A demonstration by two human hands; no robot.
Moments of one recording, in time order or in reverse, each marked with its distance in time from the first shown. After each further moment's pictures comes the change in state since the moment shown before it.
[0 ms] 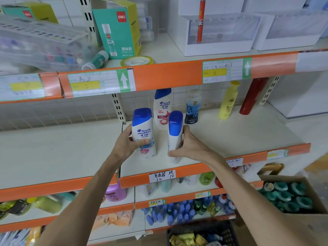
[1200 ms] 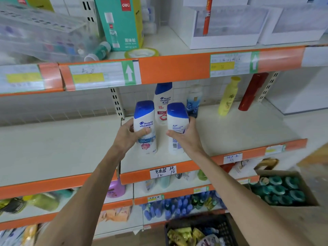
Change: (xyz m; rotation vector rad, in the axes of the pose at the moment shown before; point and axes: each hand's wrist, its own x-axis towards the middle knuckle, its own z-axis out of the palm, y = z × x) left_hand 0.008 0.007 -0.001 -0.124 0.006 -0.023; right_hand 0.019 -0.008 0.031 0.524 0.474 -0.011
